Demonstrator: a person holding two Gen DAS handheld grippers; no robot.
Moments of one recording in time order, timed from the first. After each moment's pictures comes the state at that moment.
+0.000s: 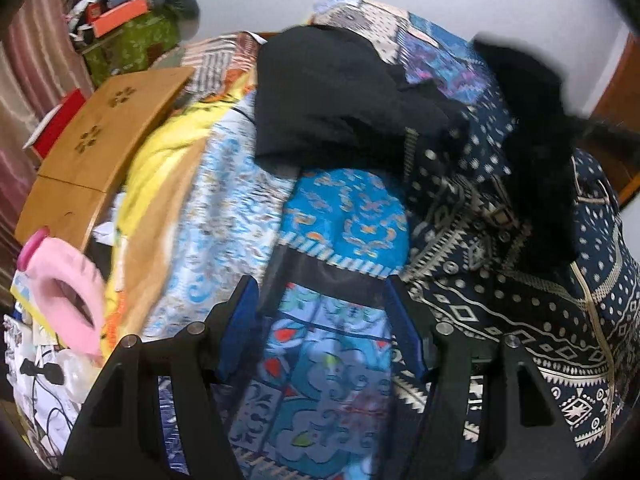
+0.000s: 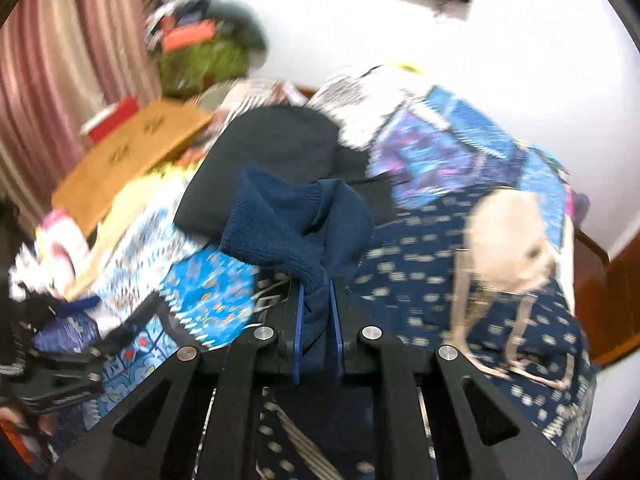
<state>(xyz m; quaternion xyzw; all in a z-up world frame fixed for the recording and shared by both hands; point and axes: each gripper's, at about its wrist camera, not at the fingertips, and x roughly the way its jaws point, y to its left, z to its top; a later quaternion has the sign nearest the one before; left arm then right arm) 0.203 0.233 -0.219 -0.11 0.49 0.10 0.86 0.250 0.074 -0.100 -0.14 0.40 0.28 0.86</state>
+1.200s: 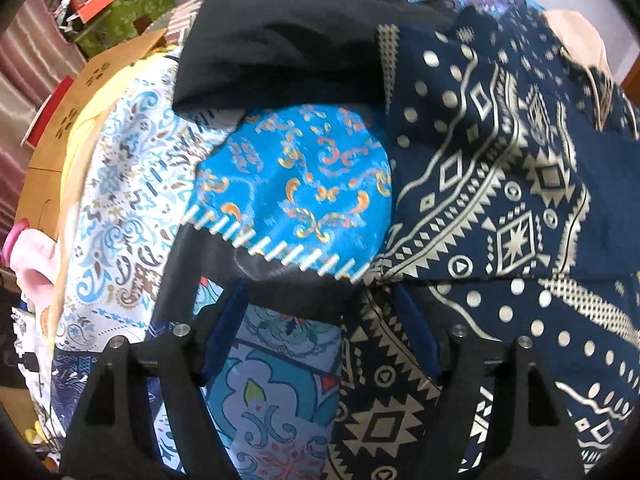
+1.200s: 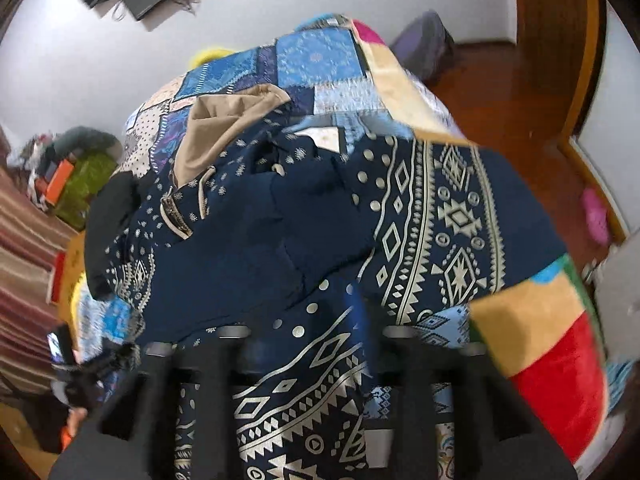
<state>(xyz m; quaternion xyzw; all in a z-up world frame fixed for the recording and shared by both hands) 0.265 0.178 -0.292 -0.08 0.57 0.14 0.81 0.261 -0.214 -0.150 0.16 0.50 0.09 0.85</state>
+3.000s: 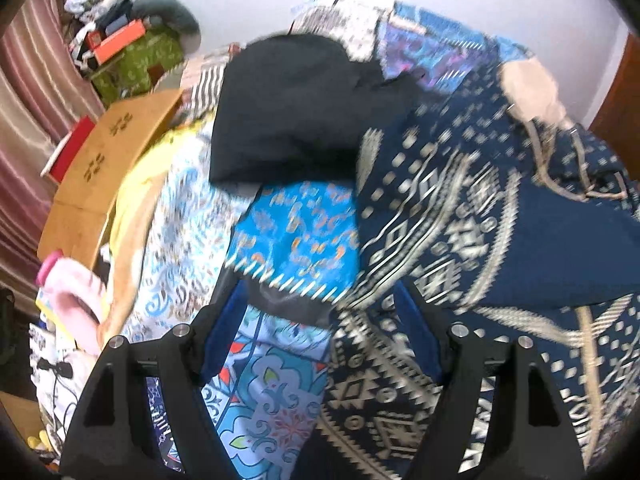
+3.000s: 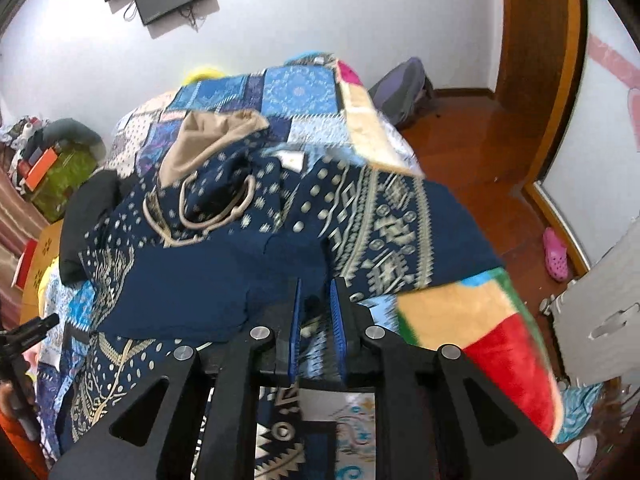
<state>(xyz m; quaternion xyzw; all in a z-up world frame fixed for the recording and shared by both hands) 0.257 0.138 -0.196 -0.05 0.49 0.15 0.86 0.214 -0.233 -0.125 0.08 0.44 0.05 0.89</state>
